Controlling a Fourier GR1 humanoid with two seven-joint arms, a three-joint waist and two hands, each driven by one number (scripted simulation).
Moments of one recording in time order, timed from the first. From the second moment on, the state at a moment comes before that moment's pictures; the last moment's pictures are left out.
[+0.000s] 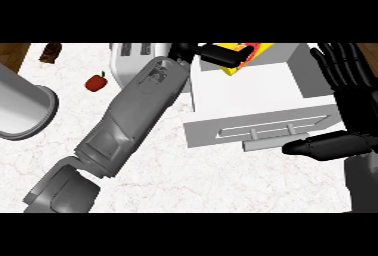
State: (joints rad) left arm -1.33 0.00 -0.25 -0.35 0.28 0.31 -0.21; right arm -0.34 -0.21 -0.13 -1.78 -0.13 0.21 0.07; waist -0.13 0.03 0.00
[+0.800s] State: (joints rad) left arm -1.26 0.00 -0.32 -0.39 0.47 0.26 -0.32; right arm -0.41 -0.19 -0.01 -1.76 -0.26 0.39 0.07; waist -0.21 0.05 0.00
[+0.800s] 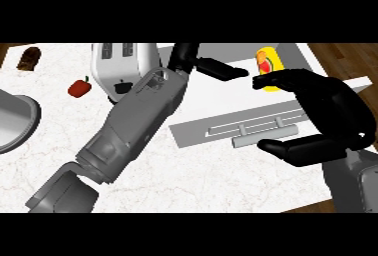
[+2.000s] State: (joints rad) left arm -1.18 0.01 -0.25 -0.44 0.68 0.25 -0.55; right arm -0.32 -0.35 0.33 -1.49 0.36 0.44 0.01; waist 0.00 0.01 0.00
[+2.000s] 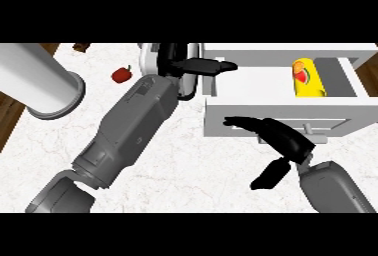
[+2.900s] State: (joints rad) left arm -0.93 0.14 -0.25 -0.67 0.69 0.12 -0.51; right arm -0.75 -0.31 0.15 -0.63 0.48 0.18 -0.36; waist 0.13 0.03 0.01
